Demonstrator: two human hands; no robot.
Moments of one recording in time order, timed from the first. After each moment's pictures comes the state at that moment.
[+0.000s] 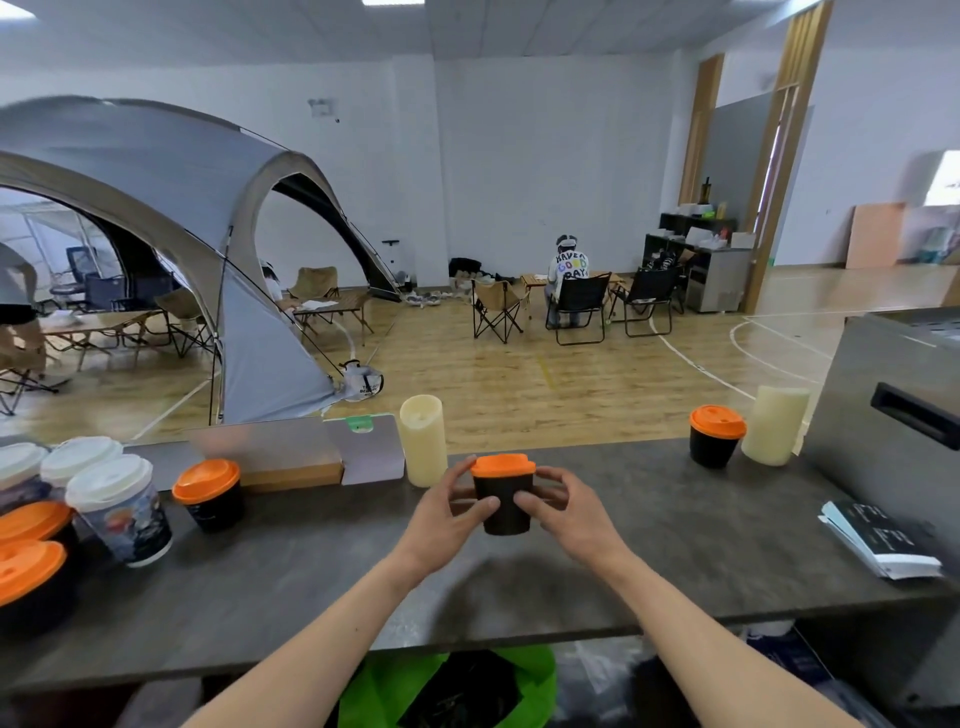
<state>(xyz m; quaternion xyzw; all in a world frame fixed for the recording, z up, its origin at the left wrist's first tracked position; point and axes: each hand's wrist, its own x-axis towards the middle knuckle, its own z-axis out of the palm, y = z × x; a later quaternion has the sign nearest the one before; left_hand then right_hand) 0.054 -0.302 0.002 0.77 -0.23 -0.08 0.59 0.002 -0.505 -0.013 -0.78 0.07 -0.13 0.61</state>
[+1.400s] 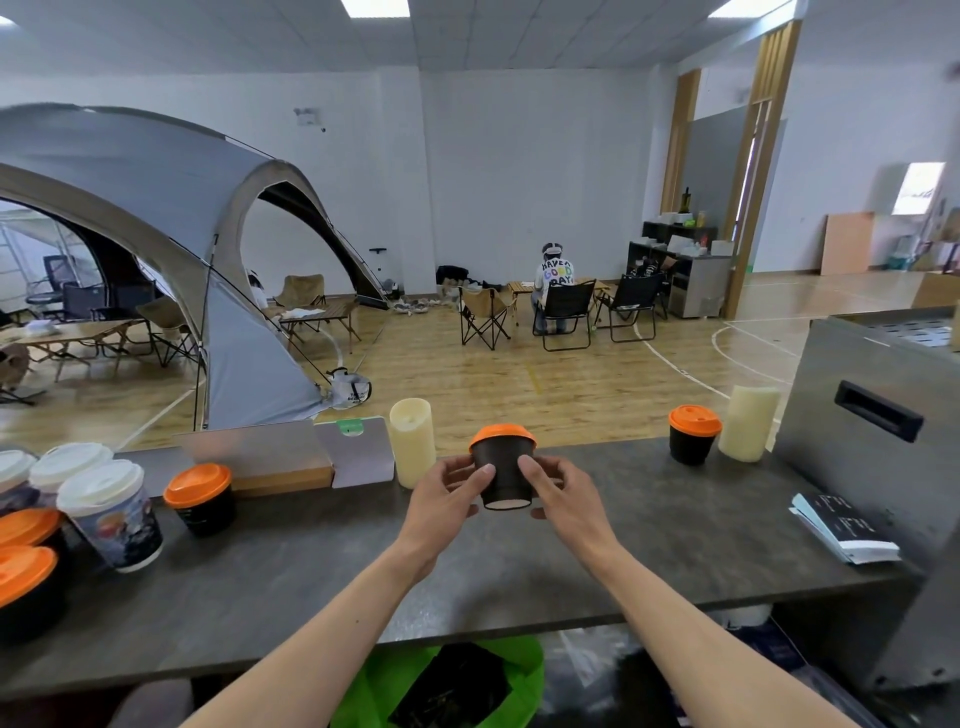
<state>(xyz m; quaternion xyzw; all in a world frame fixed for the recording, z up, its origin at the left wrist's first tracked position) 0.029 -0.319 0.031 0.71 -0.13 -0.07 0.69 -0.025 -0.491 0.020 -0.75 0.12 -0.21 0.61</state>
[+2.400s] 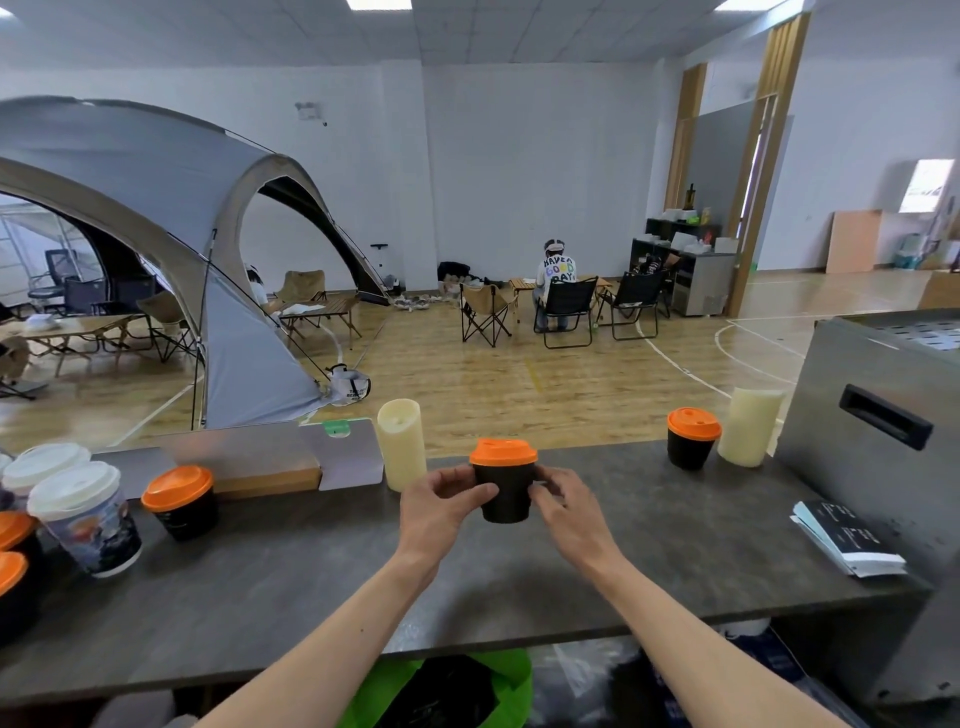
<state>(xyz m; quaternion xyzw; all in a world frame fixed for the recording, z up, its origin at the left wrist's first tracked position) 0.037 -0.337 0.018 0.71 -0.11 -0.03 0.70 -0.019 -0.516 0.006 -0.81 0.09 -0.21 0.53</state>
